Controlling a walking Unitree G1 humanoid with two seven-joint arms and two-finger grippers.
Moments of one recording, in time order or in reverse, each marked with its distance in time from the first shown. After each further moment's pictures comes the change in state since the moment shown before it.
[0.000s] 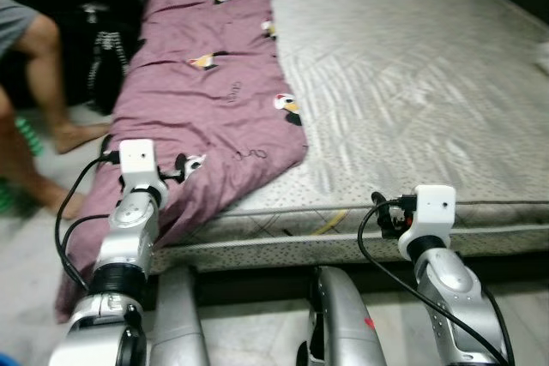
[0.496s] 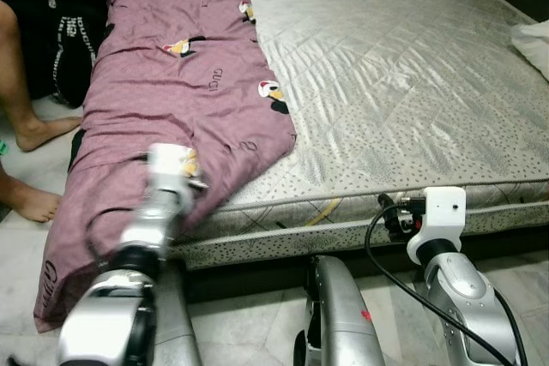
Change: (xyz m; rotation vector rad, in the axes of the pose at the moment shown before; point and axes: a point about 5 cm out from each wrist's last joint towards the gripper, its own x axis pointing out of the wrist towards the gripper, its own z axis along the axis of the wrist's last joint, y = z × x) left arm 0.006 -0.055 -0.024 0.196 0.183 -0.248; right arm -0.010 -0.009 -0.001 -0.031 0.029 -0.003
